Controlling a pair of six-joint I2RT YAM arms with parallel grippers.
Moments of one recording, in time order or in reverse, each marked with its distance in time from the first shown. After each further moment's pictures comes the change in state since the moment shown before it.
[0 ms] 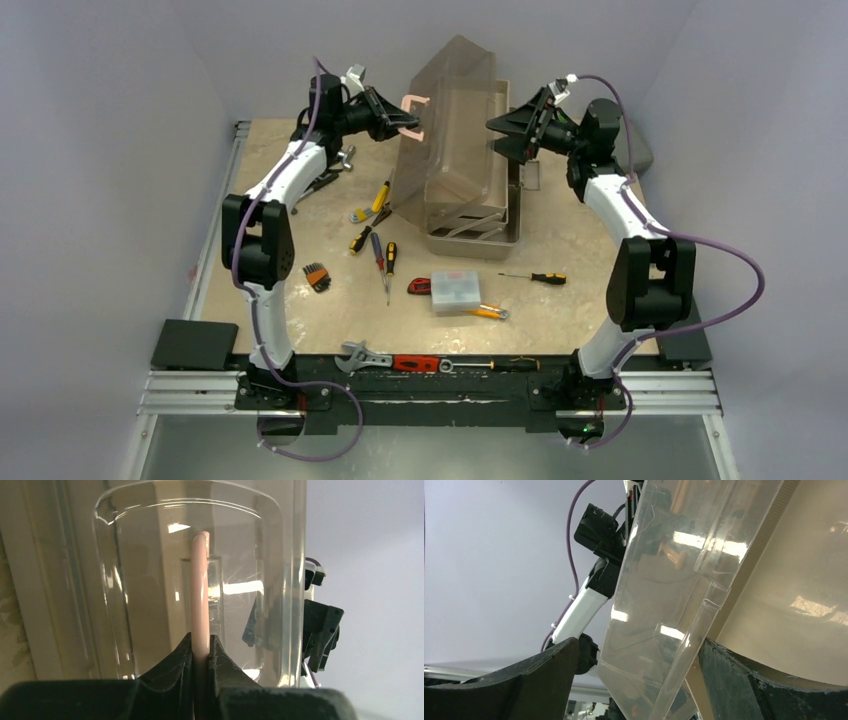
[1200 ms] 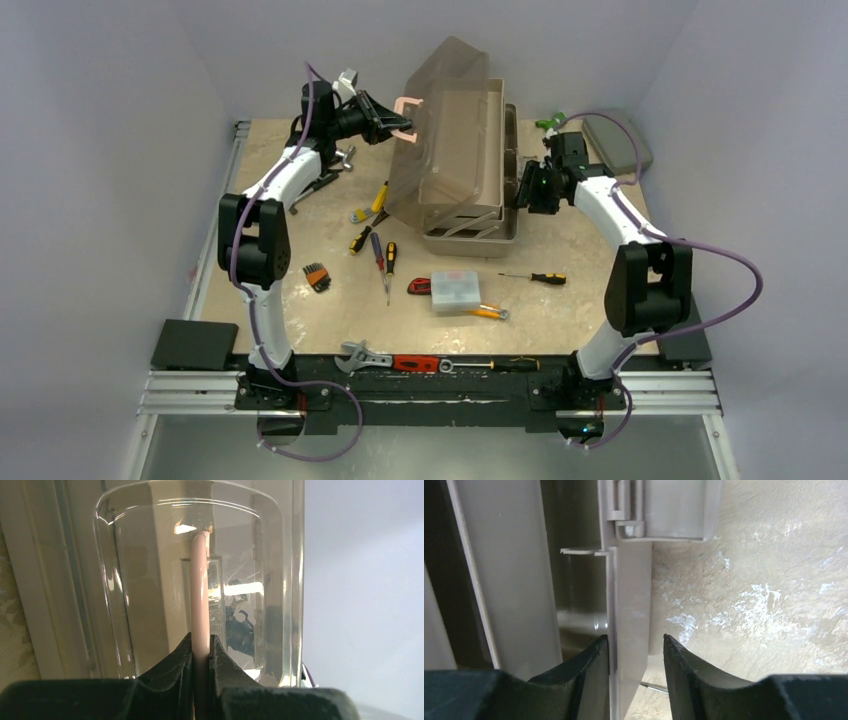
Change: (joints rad) left arm 0.045 -0.012 -0.090 0.105 0.039 -0.028; right arm 0.074 -0.029 0.009 -1.044 0.902 -0.941
